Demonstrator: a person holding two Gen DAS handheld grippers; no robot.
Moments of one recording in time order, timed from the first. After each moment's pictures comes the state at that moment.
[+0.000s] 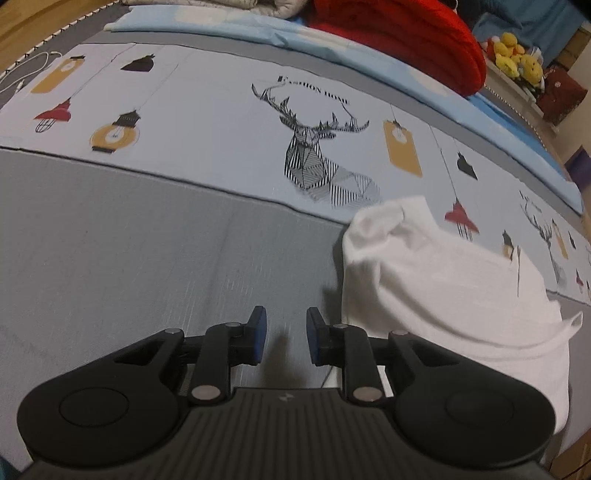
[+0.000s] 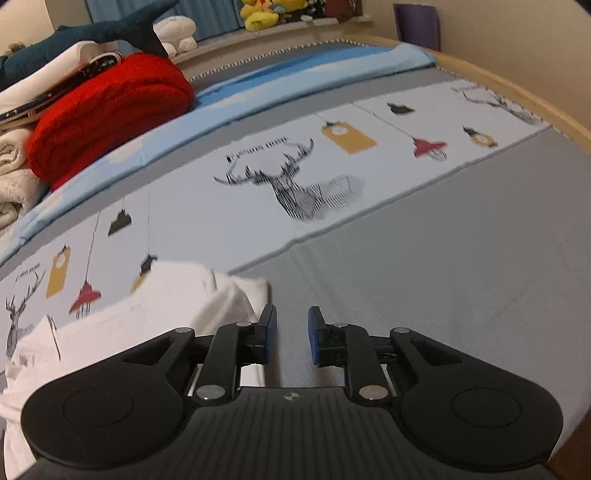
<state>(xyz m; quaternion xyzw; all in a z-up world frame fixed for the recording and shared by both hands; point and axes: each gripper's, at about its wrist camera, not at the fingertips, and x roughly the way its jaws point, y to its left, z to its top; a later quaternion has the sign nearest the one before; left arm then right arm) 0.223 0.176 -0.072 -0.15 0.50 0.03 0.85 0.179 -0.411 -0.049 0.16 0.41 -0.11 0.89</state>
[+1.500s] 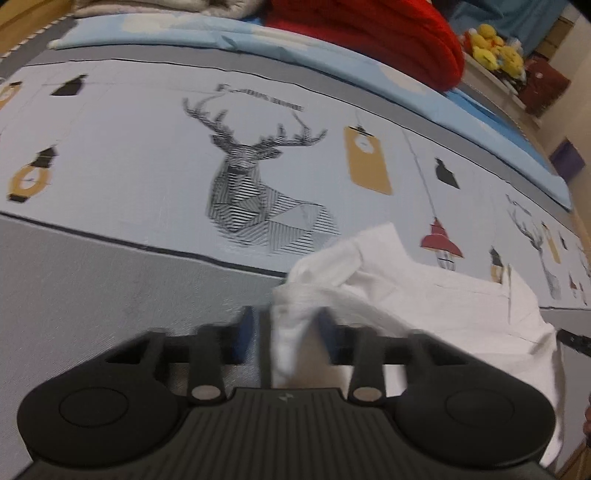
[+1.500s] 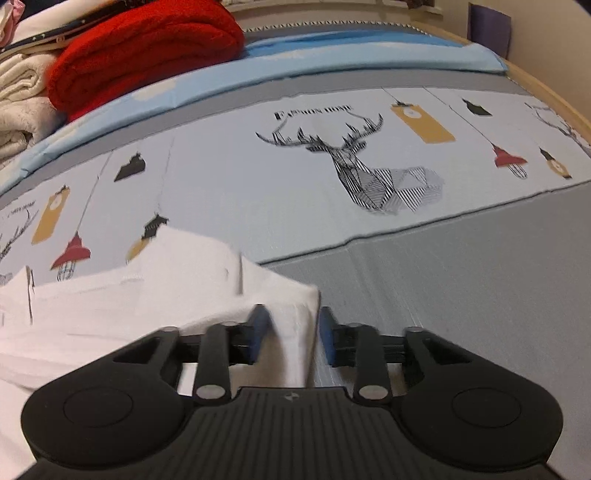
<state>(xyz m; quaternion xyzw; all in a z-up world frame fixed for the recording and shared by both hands) 0.307 0.137 -0.093 -0.14 0.50 -0.01 0.86 0.263 -0.377 -0.096 0.08 0.45 -0.04 0.89</state>
